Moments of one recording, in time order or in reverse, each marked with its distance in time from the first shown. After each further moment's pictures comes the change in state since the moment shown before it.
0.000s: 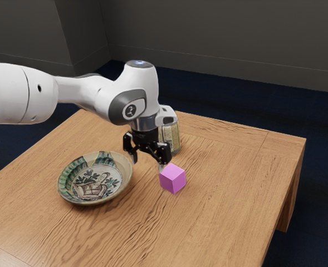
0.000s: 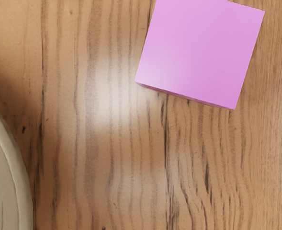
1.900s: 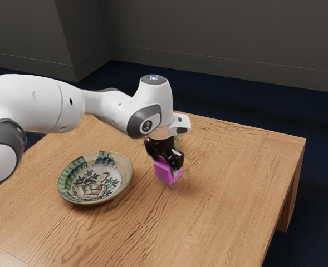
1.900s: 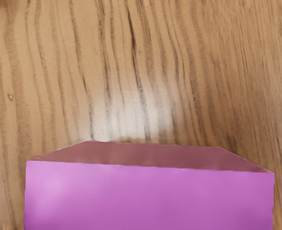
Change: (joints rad) arm 0.005 0.148 -0.005 0.085 0.029 0.166 0.173
